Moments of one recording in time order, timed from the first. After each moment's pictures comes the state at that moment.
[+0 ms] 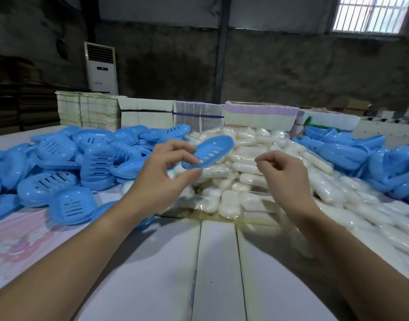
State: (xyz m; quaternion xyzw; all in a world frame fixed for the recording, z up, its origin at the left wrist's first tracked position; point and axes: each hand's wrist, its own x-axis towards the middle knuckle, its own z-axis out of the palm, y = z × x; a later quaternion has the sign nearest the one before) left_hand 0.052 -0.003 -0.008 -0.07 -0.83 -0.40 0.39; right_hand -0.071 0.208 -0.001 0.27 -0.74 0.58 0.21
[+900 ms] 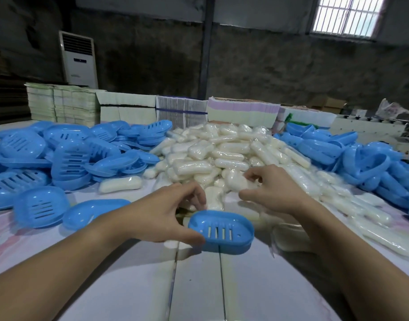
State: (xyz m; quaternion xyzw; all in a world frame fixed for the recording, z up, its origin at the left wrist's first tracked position) left_hand 0.057 0.023 -0.023 -0.10 -0.94 -0.33 0.06; right_hand -0.095 0.242 -0.005 0.34 -0.90 0.26 0.13
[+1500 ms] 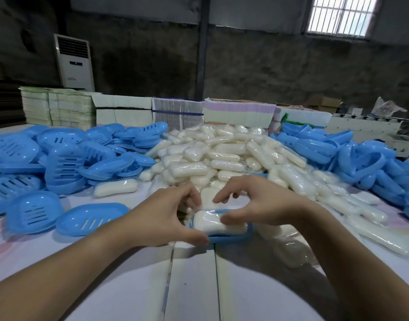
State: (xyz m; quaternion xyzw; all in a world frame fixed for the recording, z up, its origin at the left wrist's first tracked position) left_hand 0.050 0.030 -0.031 -0.05 -0.93 -0.35 0.12; right_hand -0.056 0.241 0.013 0.47 -0.85 0.22 -0.04
